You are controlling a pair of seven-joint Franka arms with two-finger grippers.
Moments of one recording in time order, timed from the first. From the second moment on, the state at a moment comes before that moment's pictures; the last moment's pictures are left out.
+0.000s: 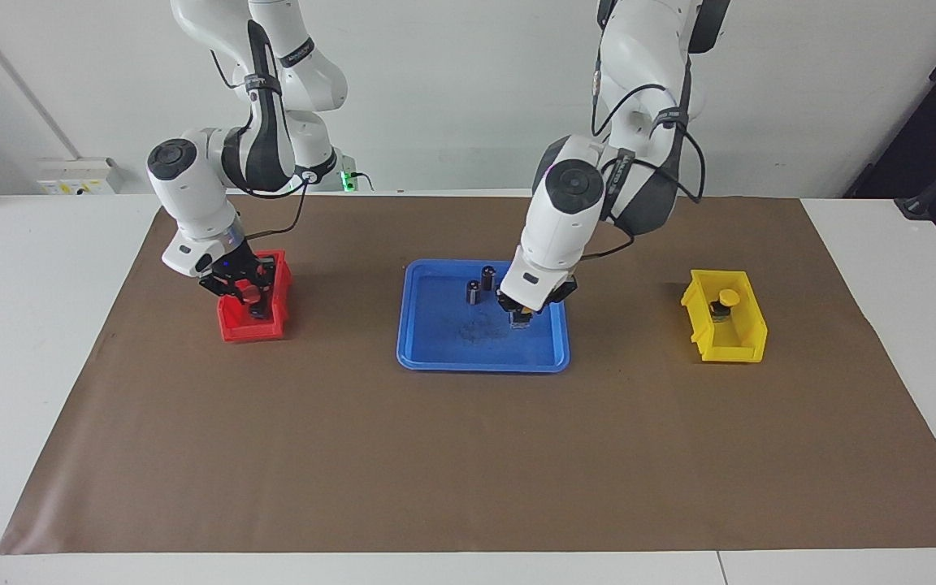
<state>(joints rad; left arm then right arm) -0.63 0.34 0.10 -1.52 -0.09 1.78 -0.63 -0.10 -0.10 0.02 -2.43 0.01 2.35 -0.35</state>
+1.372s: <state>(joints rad) -0.10 0.22 0.14 -1.75 0.01 1.94 0.06 -0.09 -0.14 0.03 -1.82 0.01 1.62 -0.15</state>
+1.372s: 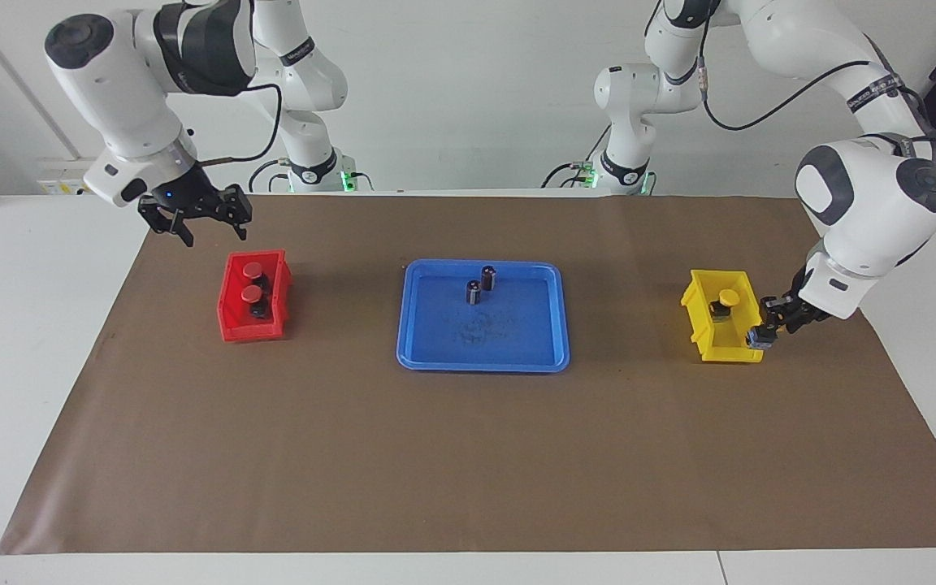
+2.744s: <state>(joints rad) -0.10 0.17 0.14 -2.00 0.01 2.16 0.06 -0.06 -0.03 -0.02 -1.60 -0.01 1.48 -0.12</state>
